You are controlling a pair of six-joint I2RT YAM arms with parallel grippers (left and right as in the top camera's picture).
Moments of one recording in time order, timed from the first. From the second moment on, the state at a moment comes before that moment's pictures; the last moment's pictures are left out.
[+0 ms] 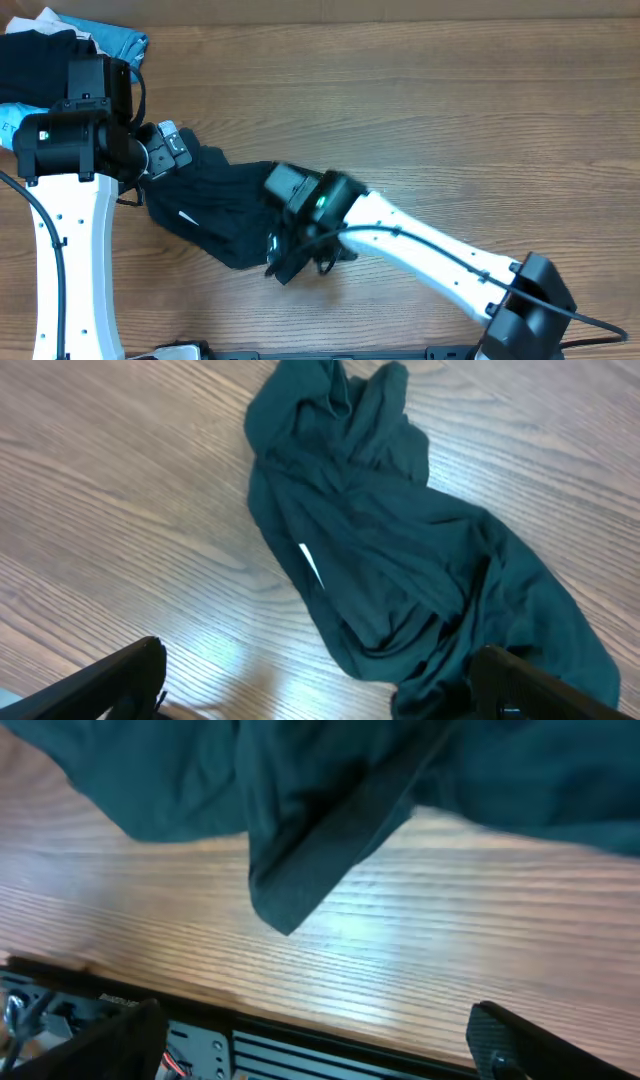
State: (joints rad) left arm 0.07 1.46 1.69 -1.49 -0.12 -0.46; right arm 0.98 1.79 1.49 -1.14 -0.18 0.89
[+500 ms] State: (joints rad) left arm 0.07 1.46 1.33 -1.24 -0.06 -0.46; right arm 1.07 1.80 1.20 -0.68 -0.22 1.02
